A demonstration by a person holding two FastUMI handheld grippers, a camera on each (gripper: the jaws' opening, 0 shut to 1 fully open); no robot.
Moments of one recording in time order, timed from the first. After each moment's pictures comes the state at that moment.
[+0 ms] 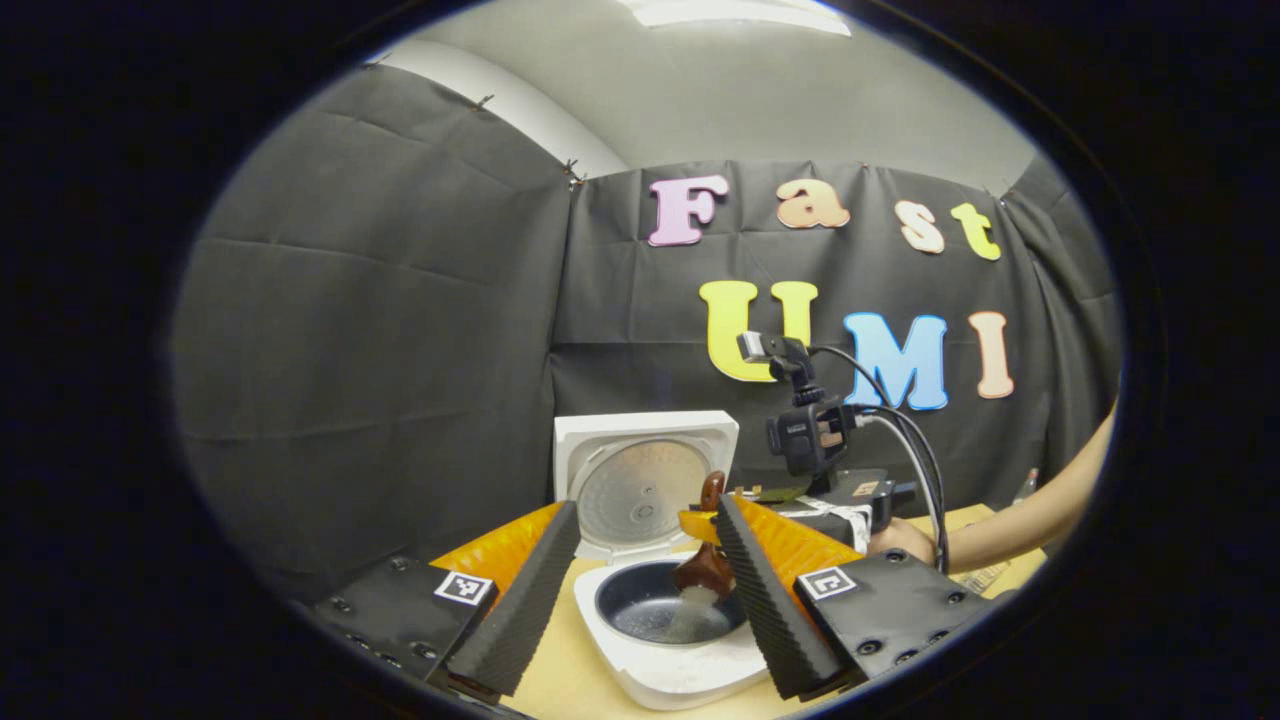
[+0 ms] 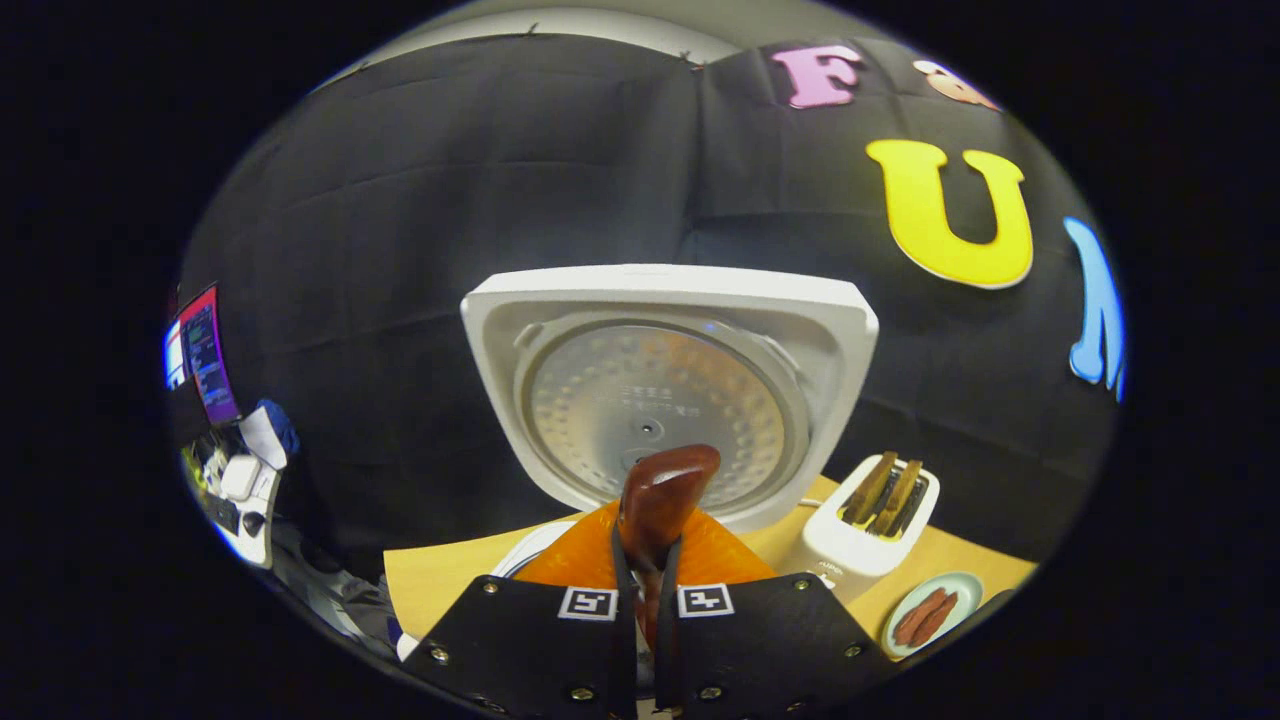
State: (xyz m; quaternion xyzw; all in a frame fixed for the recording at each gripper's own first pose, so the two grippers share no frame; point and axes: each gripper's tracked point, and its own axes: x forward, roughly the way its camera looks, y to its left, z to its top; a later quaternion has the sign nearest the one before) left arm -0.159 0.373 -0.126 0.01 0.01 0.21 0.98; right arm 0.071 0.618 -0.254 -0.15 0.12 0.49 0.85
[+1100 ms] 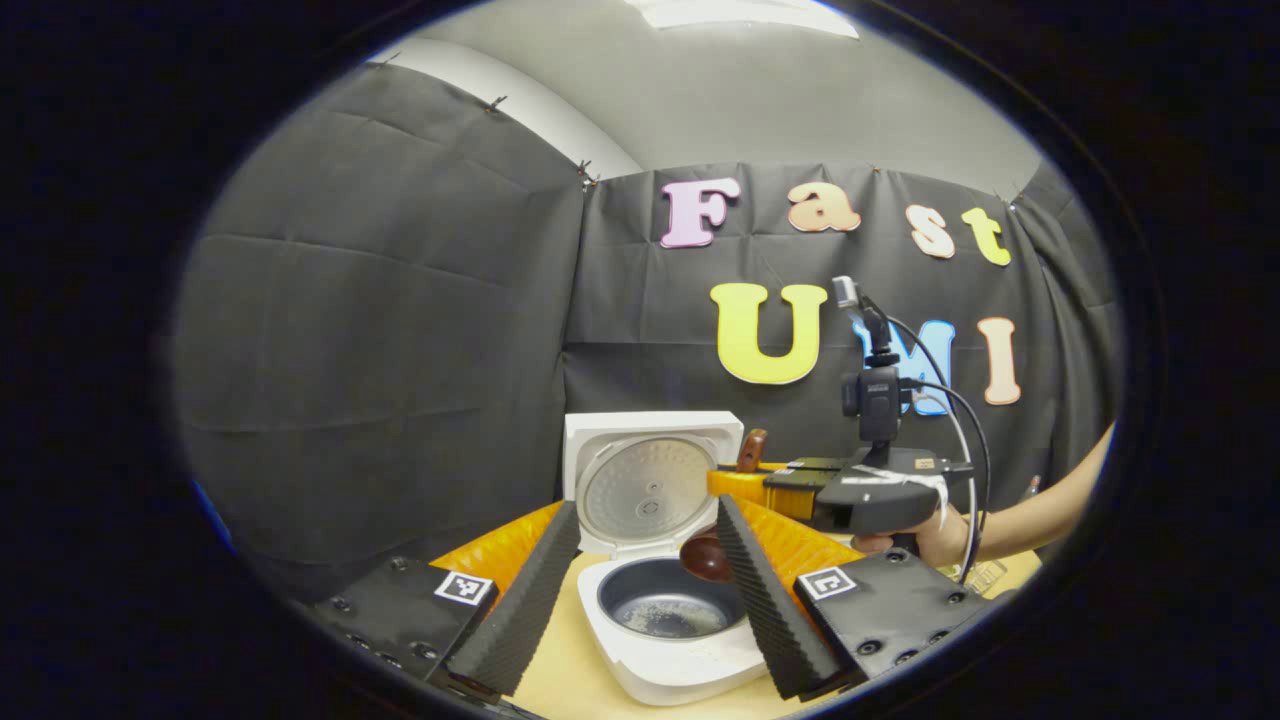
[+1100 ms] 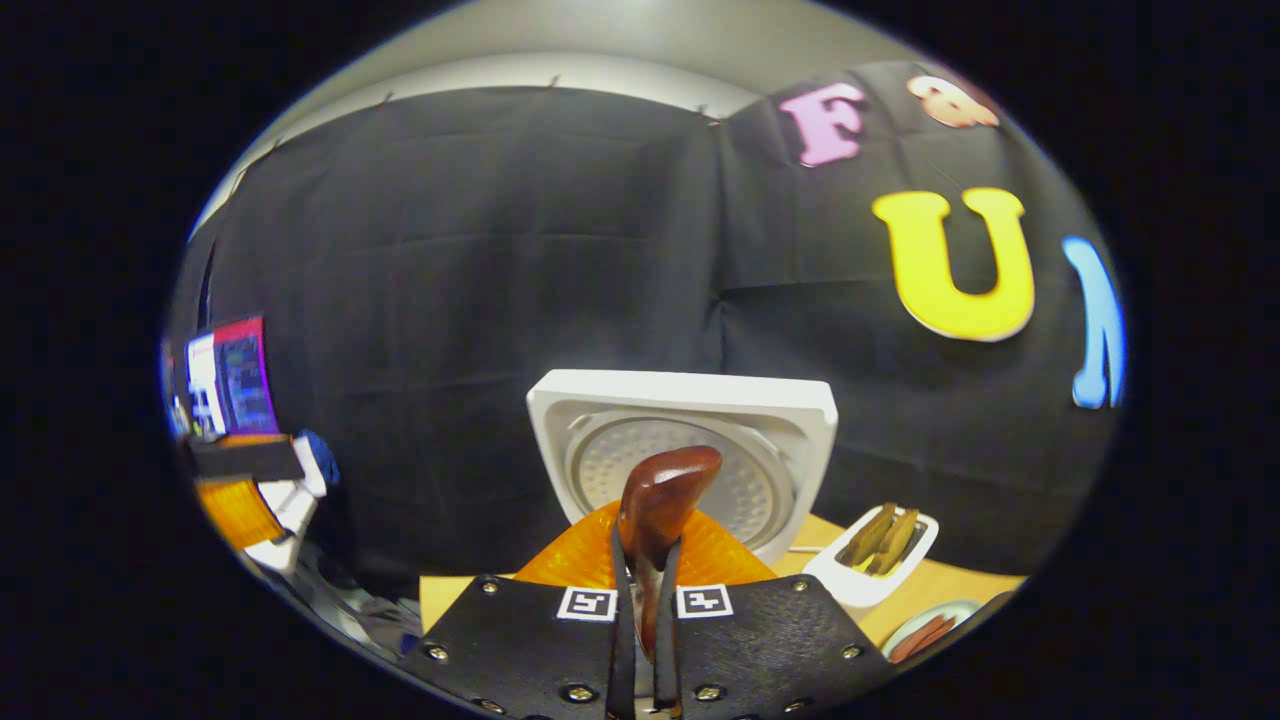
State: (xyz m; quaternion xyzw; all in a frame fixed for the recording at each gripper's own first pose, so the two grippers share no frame) left arm -0.169 0.360 -0.121 0.00 0.00 0.22 0.98; right arm 0.064 0.574 -0.190 0.00 0.09 0.51 0.86
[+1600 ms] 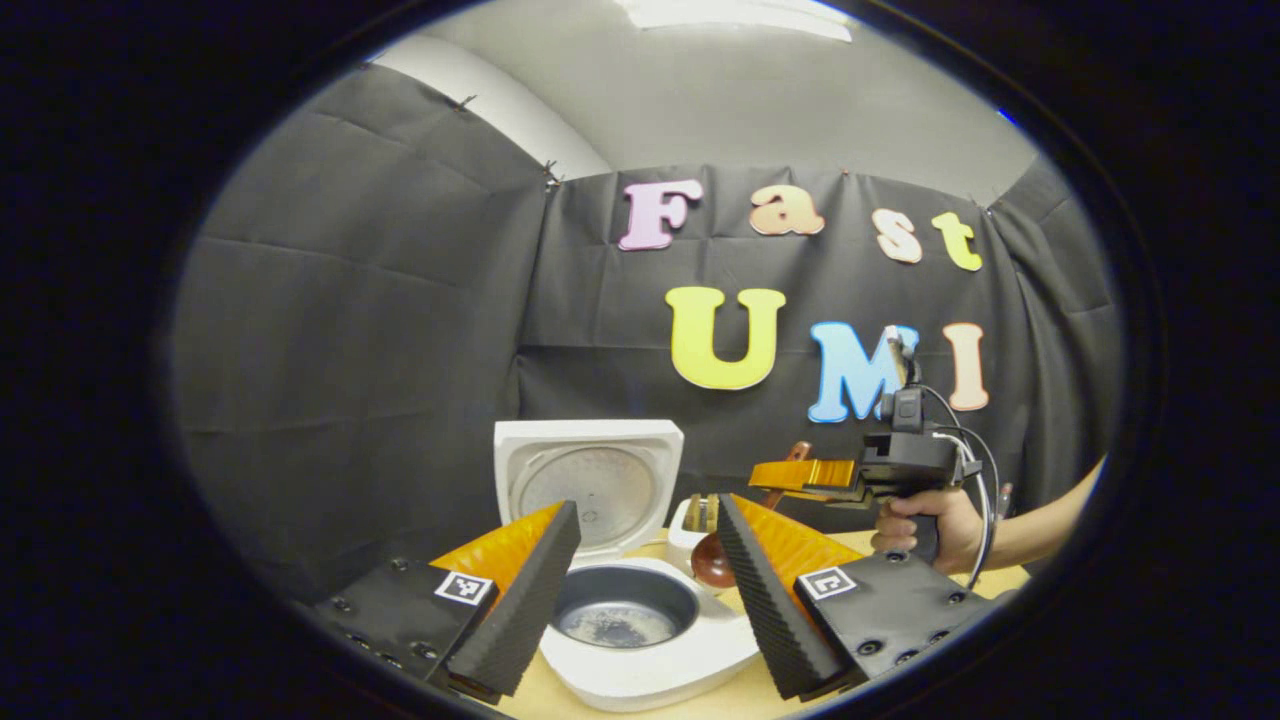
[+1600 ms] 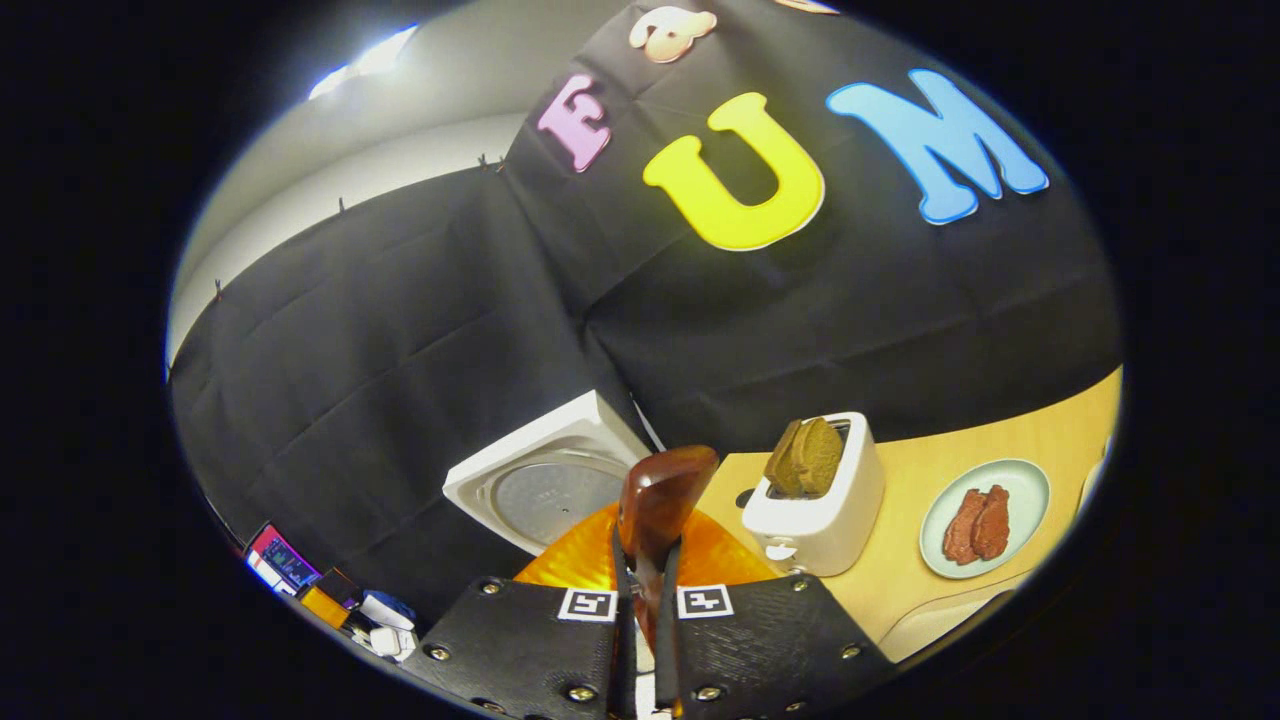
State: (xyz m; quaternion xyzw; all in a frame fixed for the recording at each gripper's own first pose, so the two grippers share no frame) left arm -0.126 0.300 -0.107 0.00 0.00 0.16 0.99; right arm 0.116 0.453 -0.176 0.21 0.18 0.40 0.87
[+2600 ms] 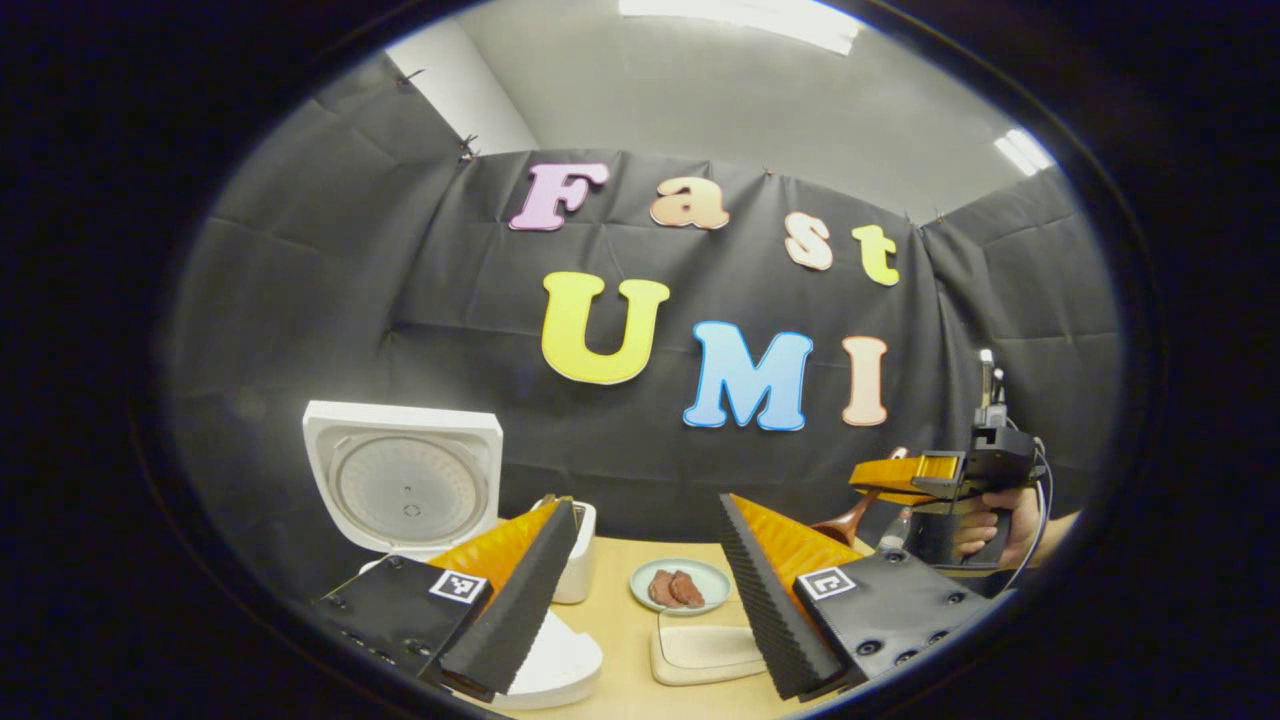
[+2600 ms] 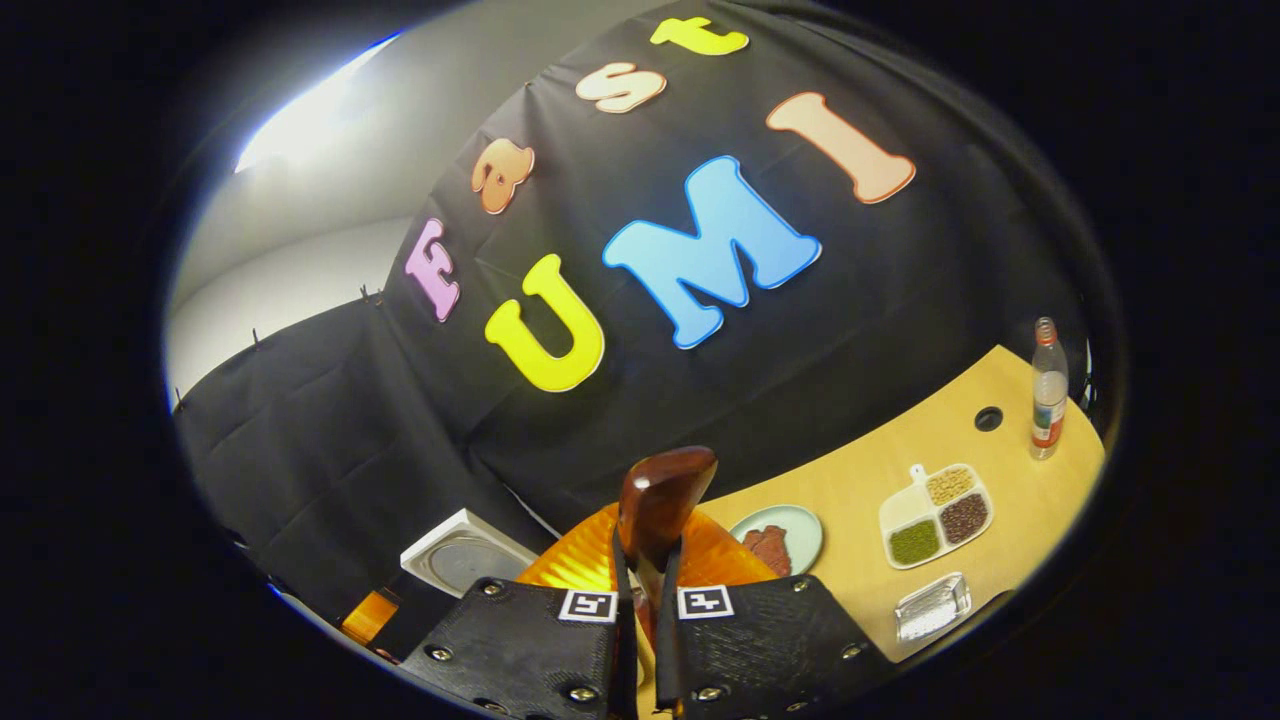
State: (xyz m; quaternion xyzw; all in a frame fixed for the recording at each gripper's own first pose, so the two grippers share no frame) left arm -0.048 0.172 -0.099 -0.04 0.01 0.02 1.00; right arm 0.112 0.140 -0.143 0.29 0.12 0.20 0.93
